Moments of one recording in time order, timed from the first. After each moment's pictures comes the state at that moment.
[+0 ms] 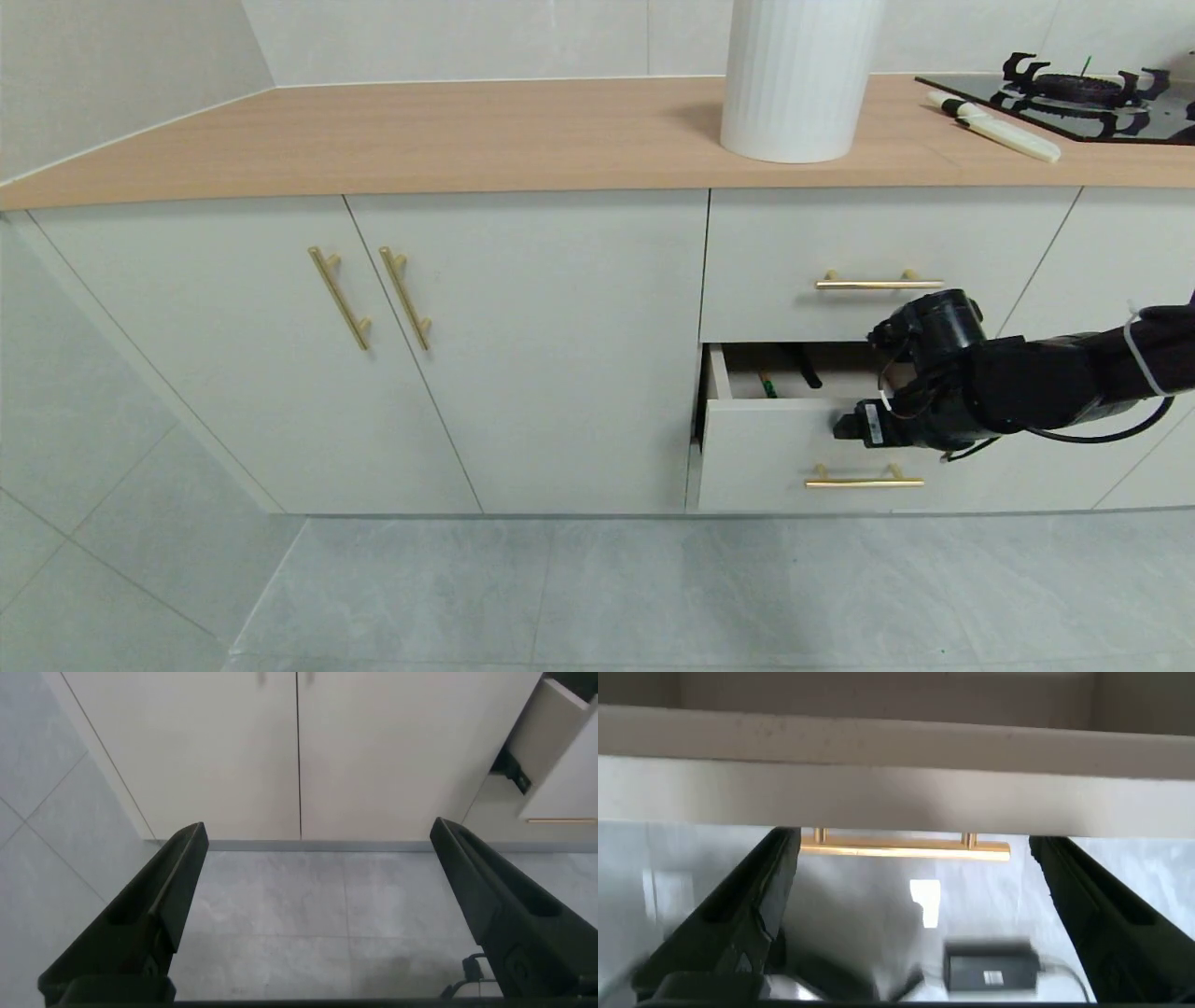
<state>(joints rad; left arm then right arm) 0.01 0.00 0.00 0.00 0.01 0.00 0.24 2.02 -1.22 0.00 -0.22 0.15</state>
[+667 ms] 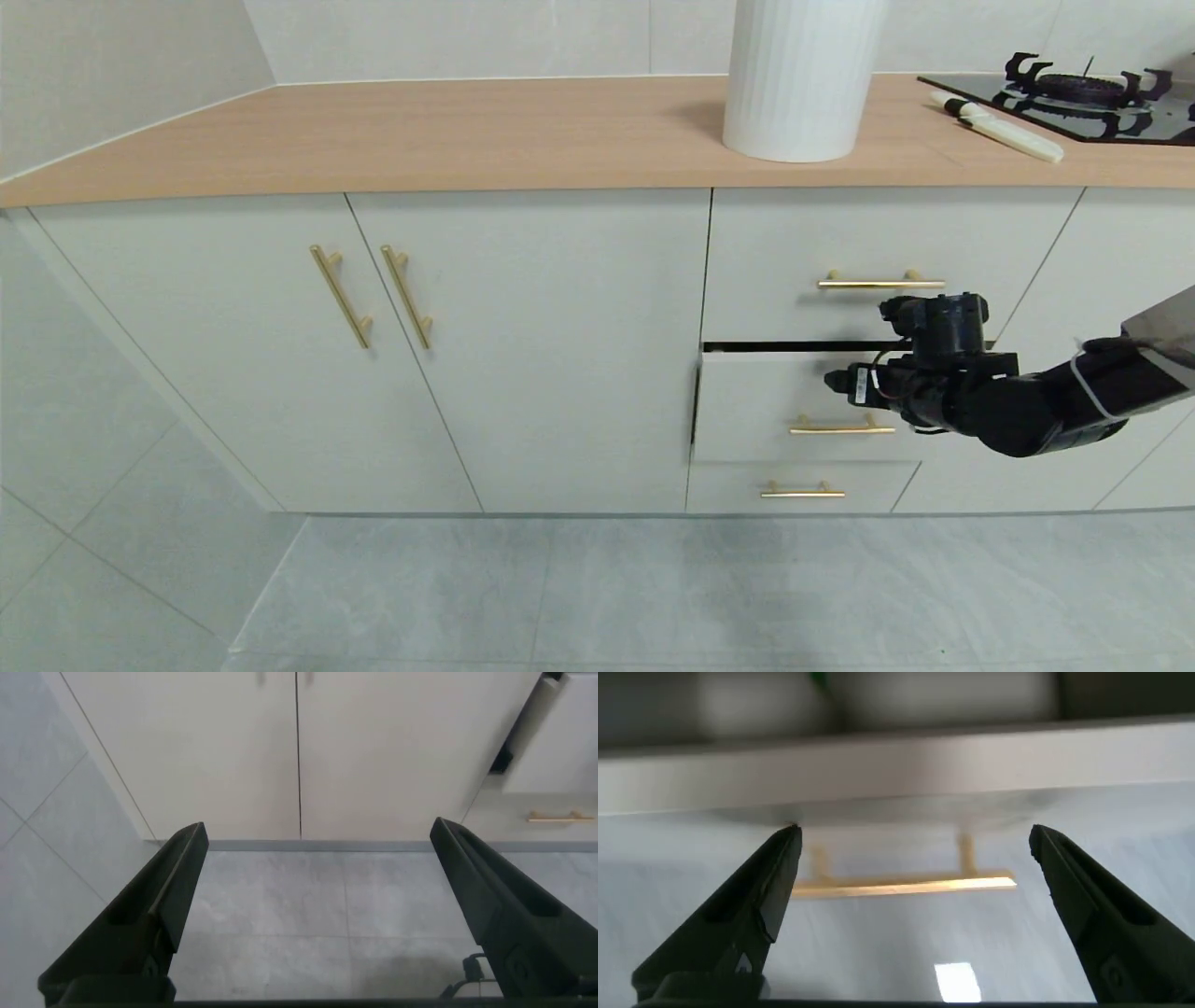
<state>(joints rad) 0.01 0.00 0.00 0.00 0.01 0.00 0.19 2.13 -1.17 -0.50 -0.23 0.19</state>
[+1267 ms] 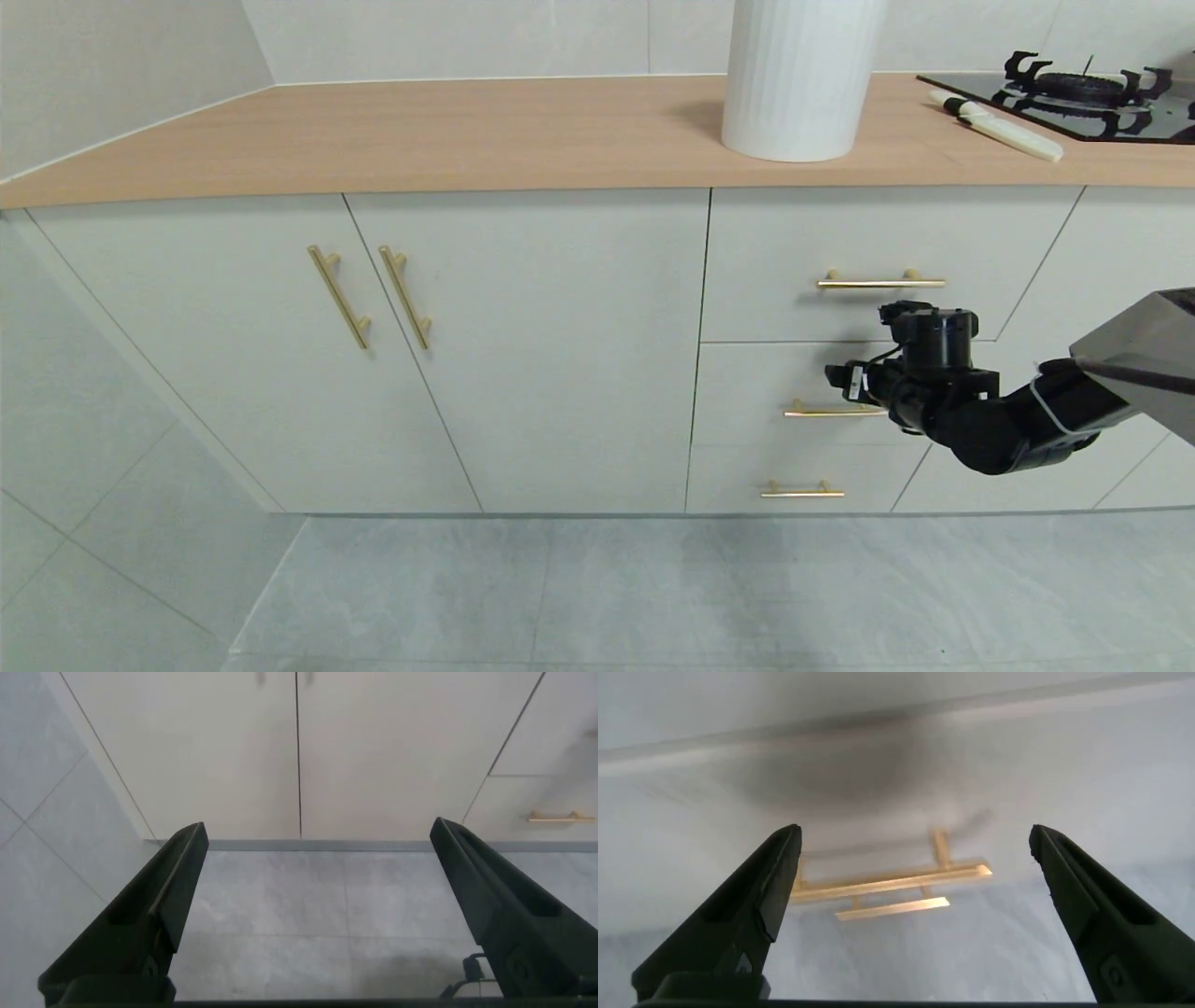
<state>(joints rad) 0.01 0.00 0.00 0.00 0.01 0.00 0.18 2.22 -1.17 -0.71 -0.29 0.18</state>
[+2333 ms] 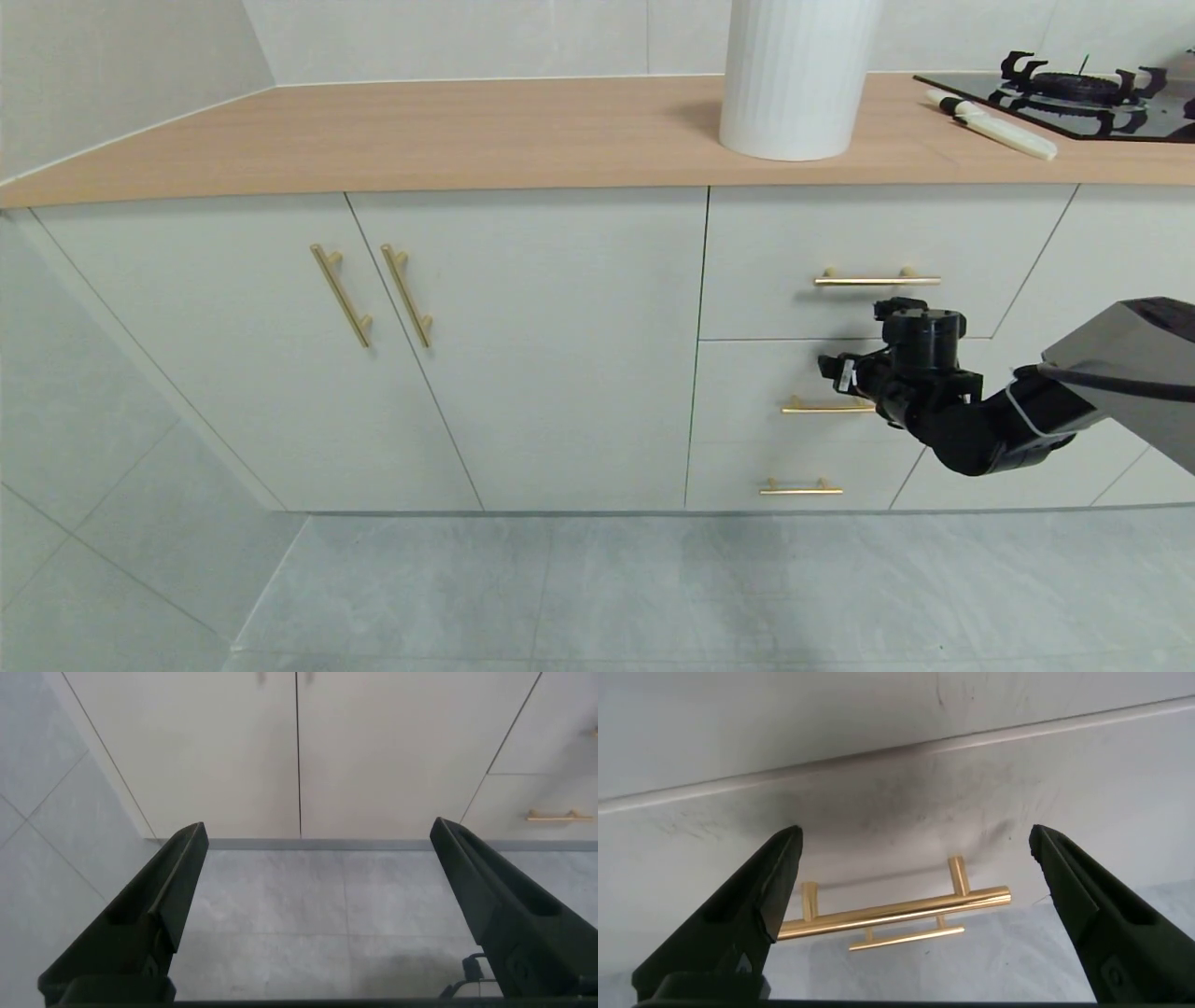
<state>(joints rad) 0.01 0.00 0.00 0.00 0.01 0.00 0.18 2.27 -1.22 -0.81 -0.31 0.21</state>
